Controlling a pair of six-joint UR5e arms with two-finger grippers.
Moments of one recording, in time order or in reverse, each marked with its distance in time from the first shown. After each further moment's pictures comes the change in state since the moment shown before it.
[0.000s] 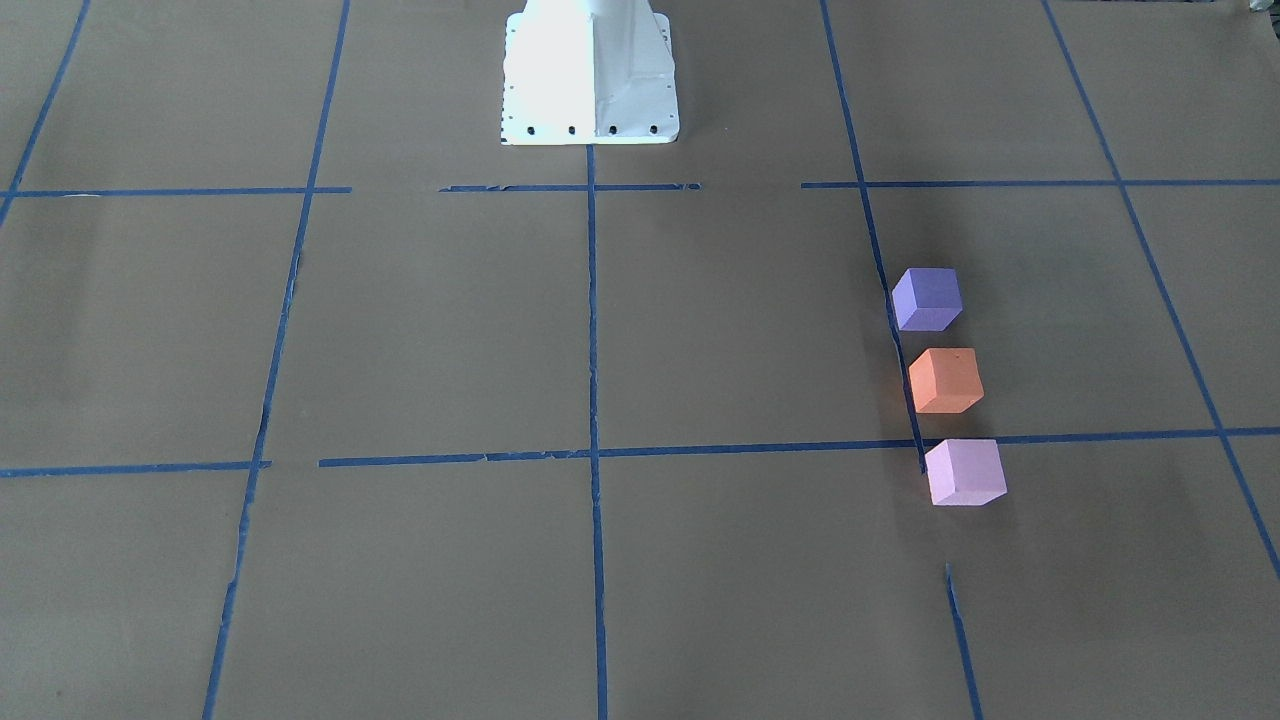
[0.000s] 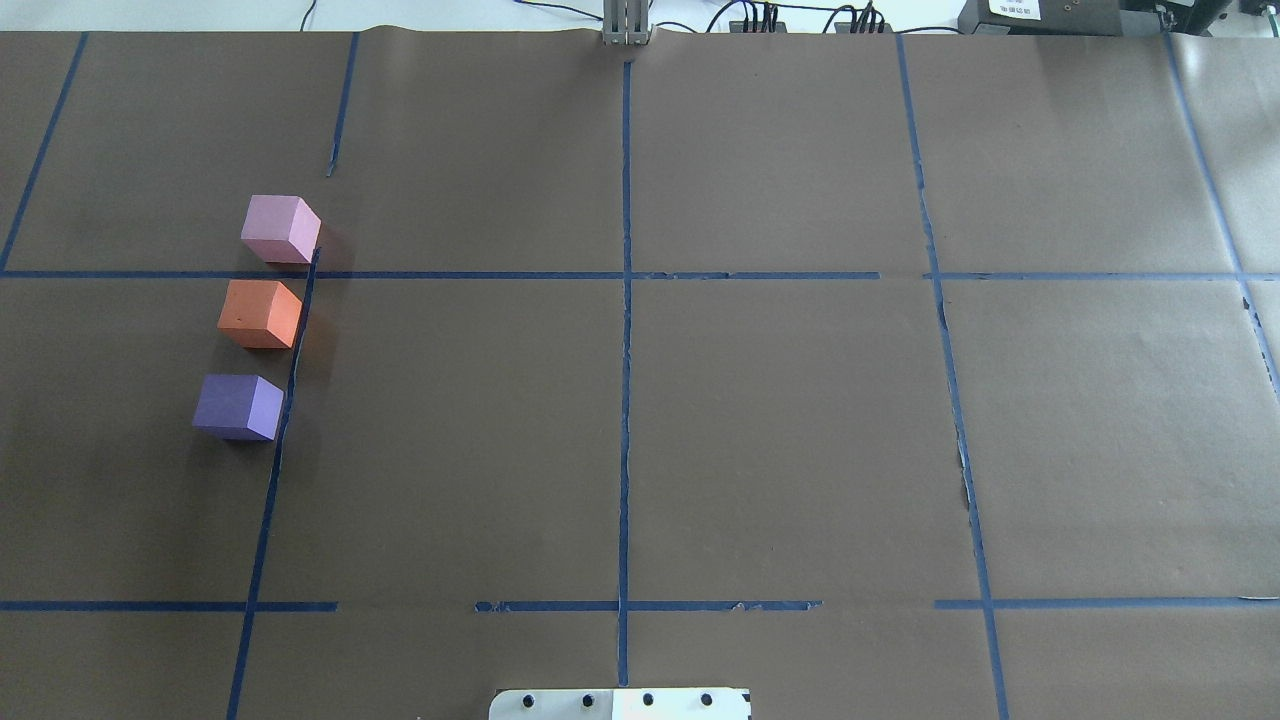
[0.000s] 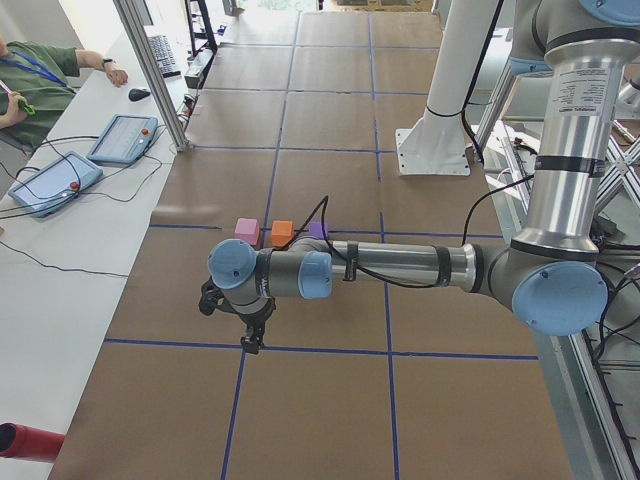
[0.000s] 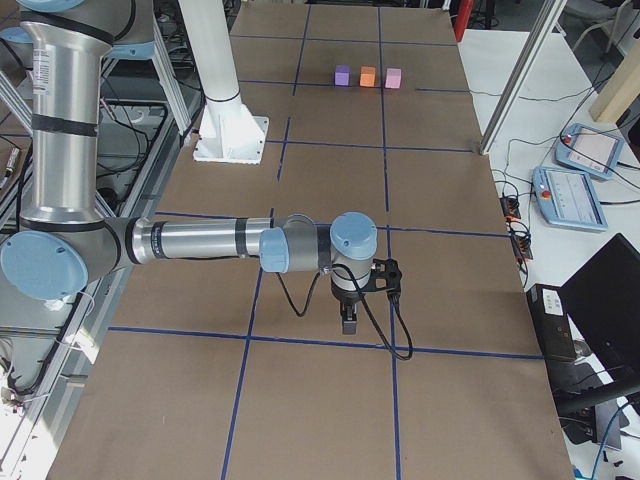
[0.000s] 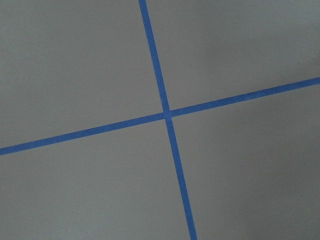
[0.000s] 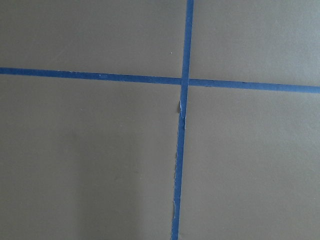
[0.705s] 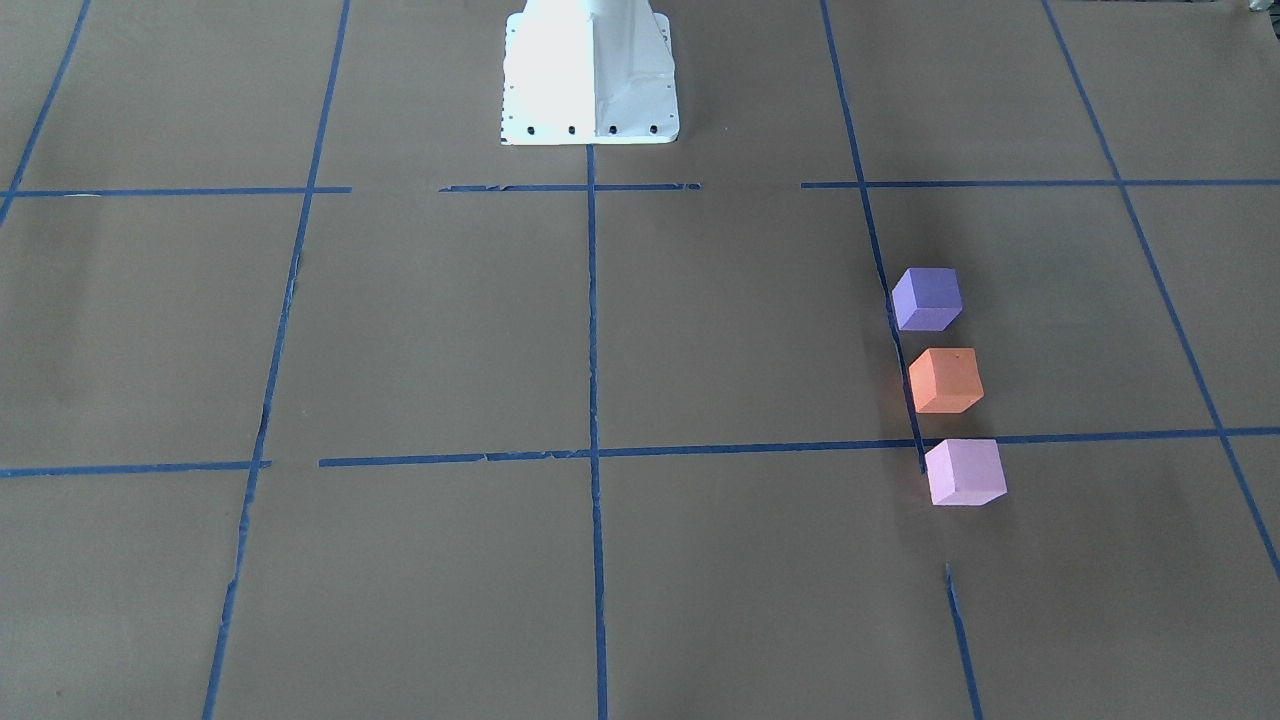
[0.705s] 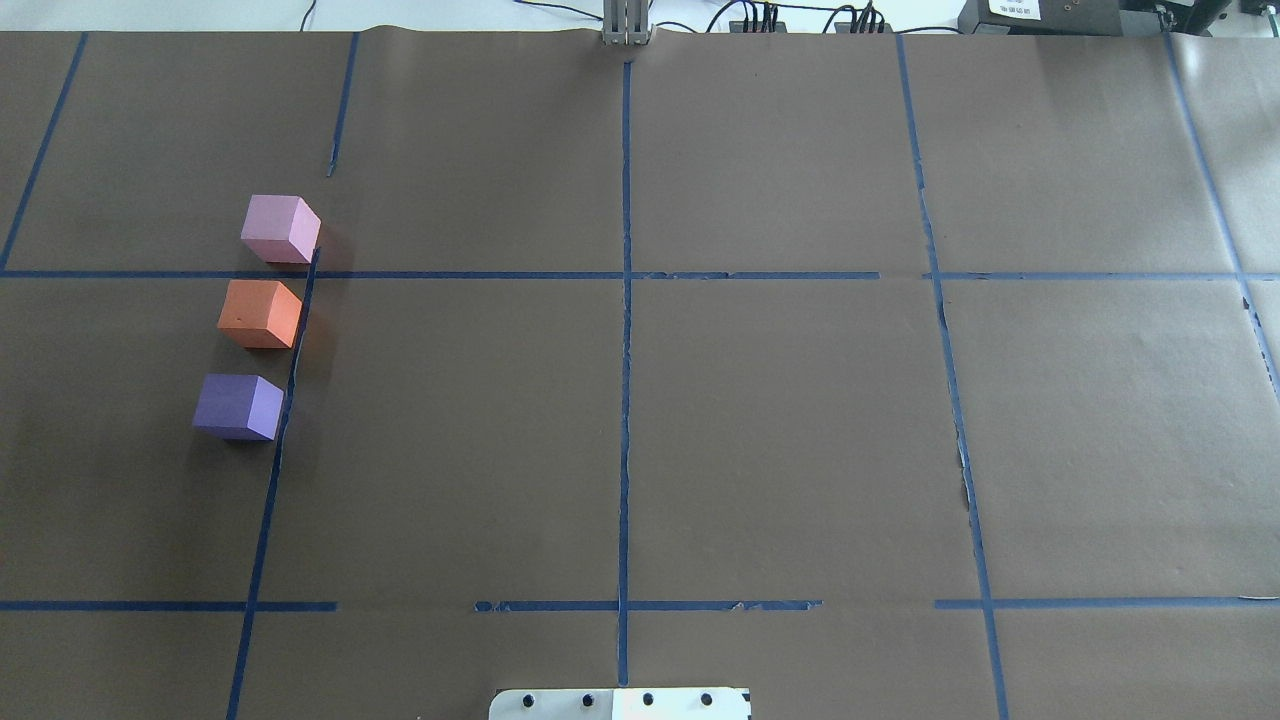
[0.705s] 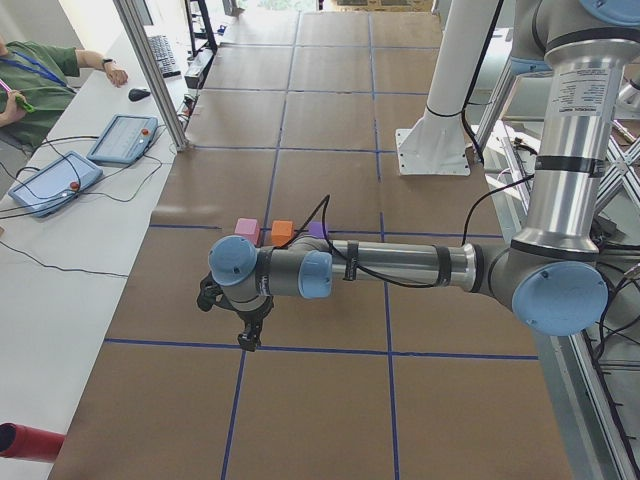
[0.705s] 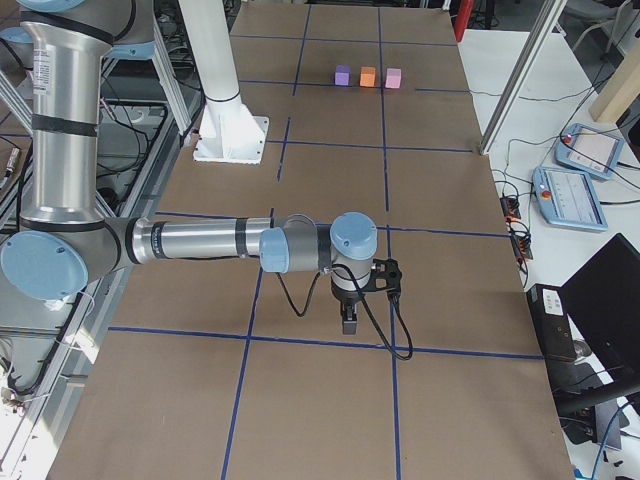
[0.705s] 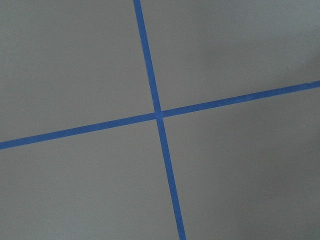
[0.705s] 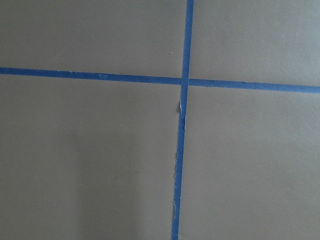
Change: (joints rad) left arm -0.002 0.001 -0.002 -0.032 0.000 0.000; right arm 0.000 0.000 0.000 0.000 0.000 0.000
